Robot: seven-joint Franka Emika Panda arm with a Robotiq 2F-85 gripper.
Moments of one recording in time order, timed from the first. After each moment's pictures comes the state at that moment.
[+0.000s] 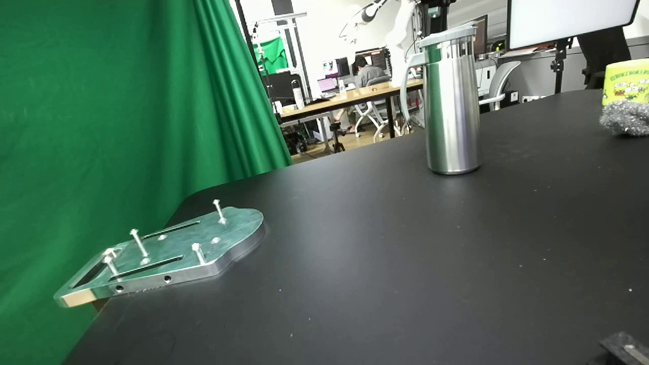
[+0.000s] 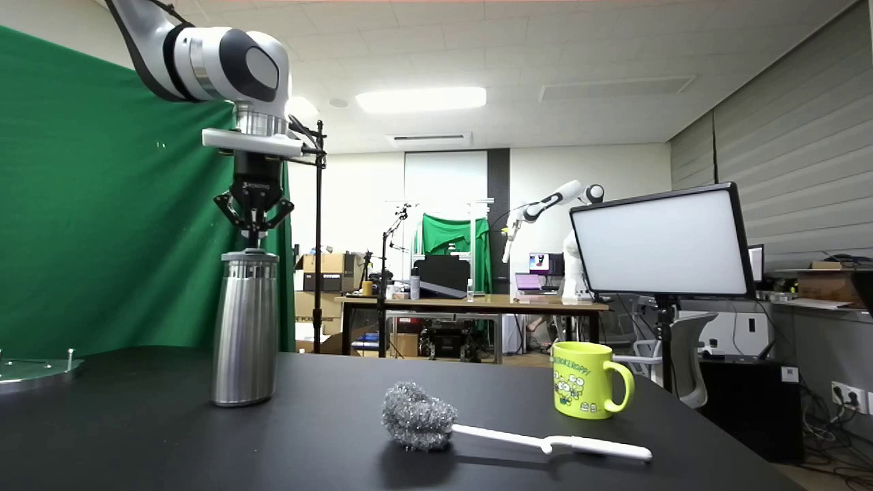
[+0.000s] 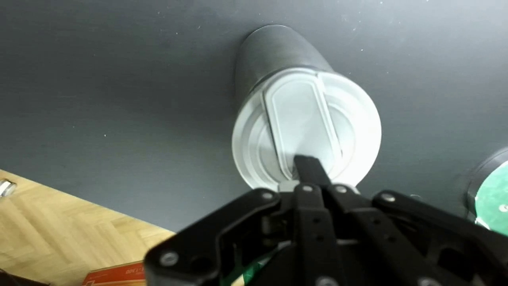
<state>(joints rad) 0.08 0.09 0.09 -2.11 0.09 2.32 -0.46</state>
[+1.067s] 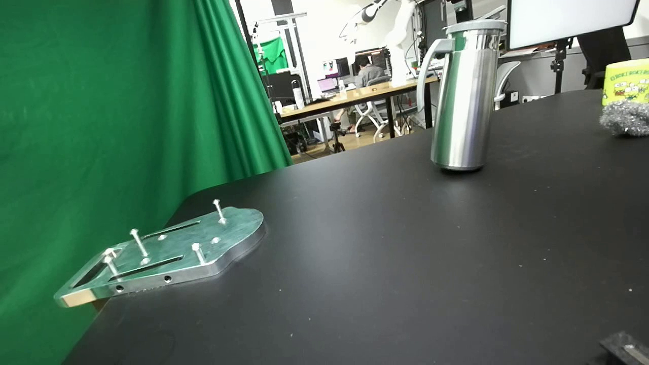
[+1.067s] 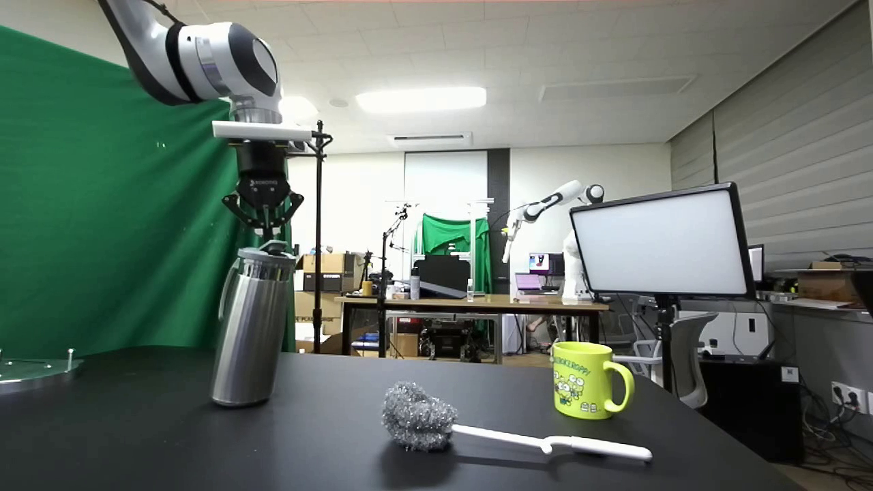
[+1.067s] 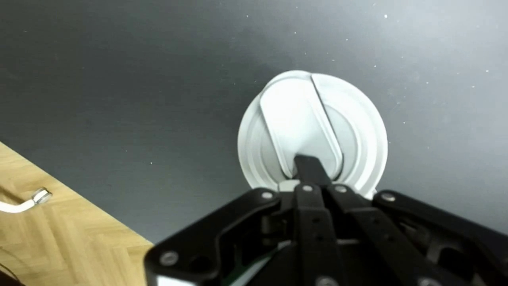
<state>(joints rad) 0.08 0.10 0.10 -2.08 -0.18 2.19 -0.41</state>
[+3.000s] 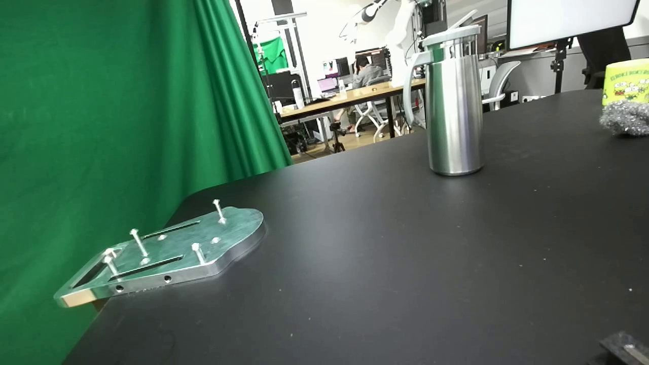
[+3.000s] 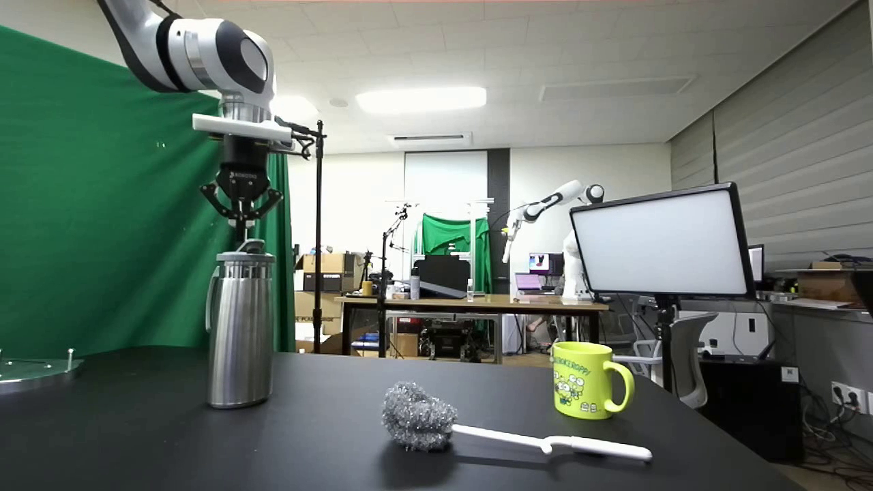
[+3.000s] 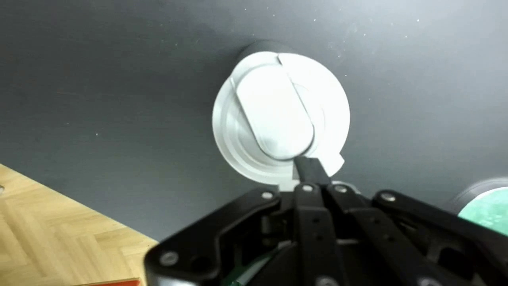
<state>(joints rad) 0.09 0.11 0.13 -2.01 0.00 2.15 -0.42</state>
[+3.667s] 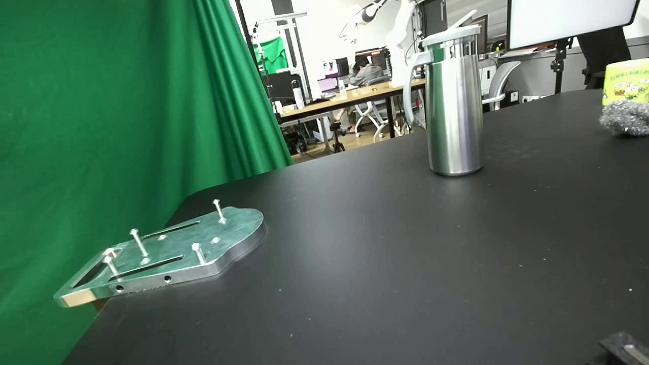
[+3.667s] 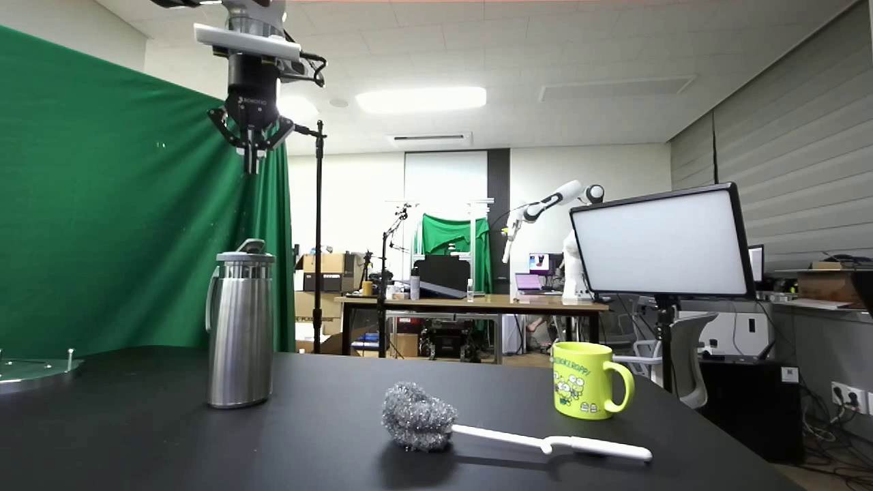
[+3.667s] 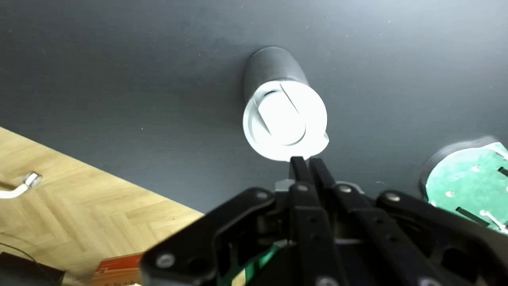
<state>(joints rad) 0.07 -0.14 0.07 -2.03 0.07 2.00 -0.47</state>
